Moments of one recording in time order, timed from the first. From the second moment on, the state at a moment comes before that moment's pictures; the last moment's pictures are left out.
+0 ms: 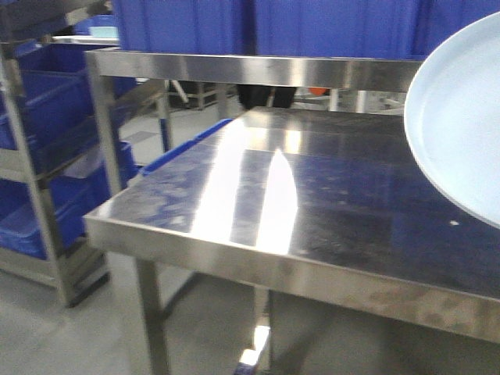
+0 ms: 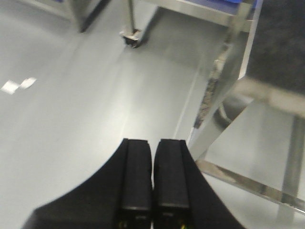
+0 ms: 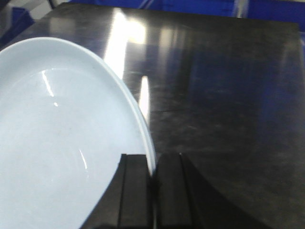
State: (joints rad) left arm -0.33 0.76 -0.52 0.36 0.63 -0.51; right arm -0.07 0.51 -0.41 0.08 0.37 0.04
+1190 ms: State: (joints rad) left arm -0.33 0.76 -0.52 0.36 0.63 -0.51; right arm -0.07 0.51 -0.41 0.08 0.37 0.04
